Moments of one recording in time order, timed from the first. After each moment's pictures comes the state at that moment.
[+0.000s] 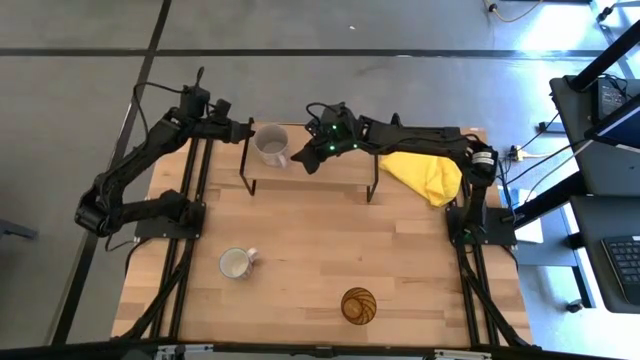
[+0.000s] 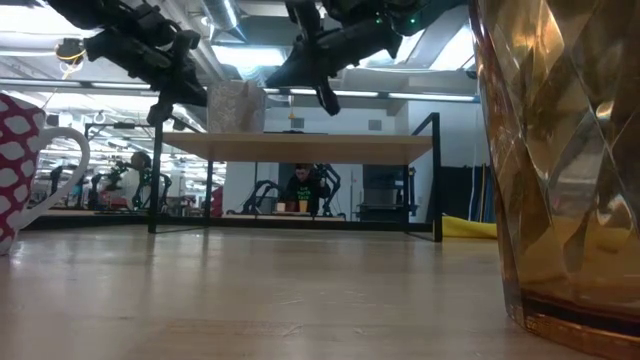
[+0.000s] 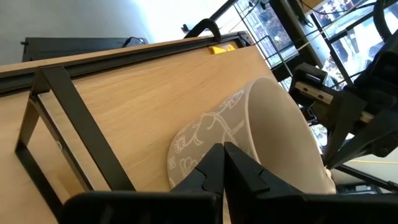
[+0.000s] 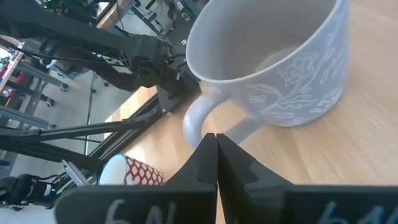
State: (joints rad) left arm 1.12 1.02 0.79 -0.41 0.72 -0.41; right arm -0.31 1.90 1.60 -0.19 -0.36 0.57
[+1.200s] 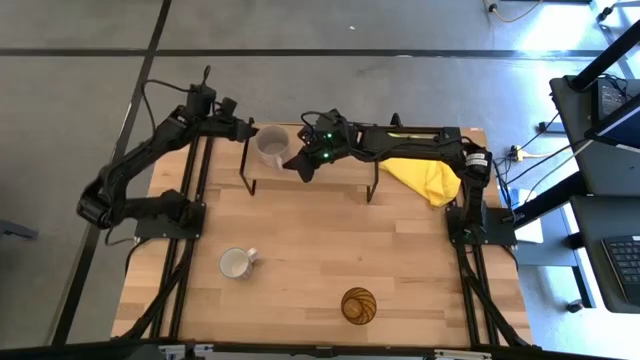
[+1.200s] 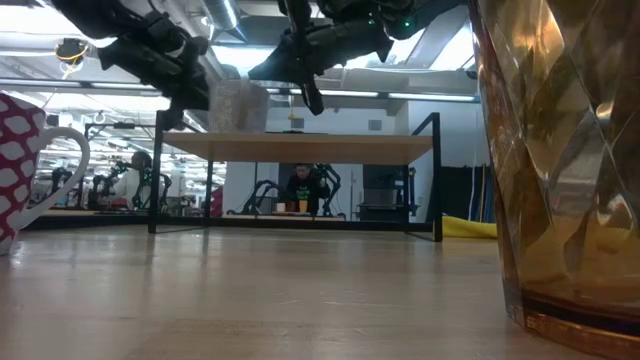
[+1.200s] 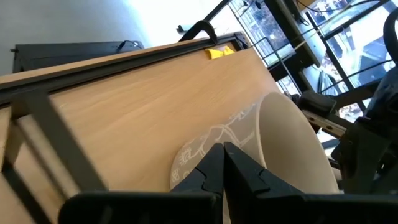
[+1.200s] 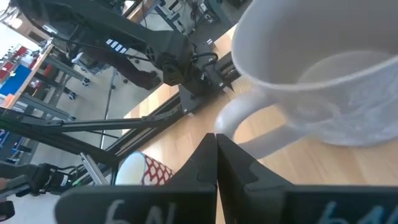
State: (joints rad) left arm 1.08 1.09 0.79 -0.31 0.72 -0.41; right arm -0.28 1.94 1.60 -0.08 -0.39 0.58
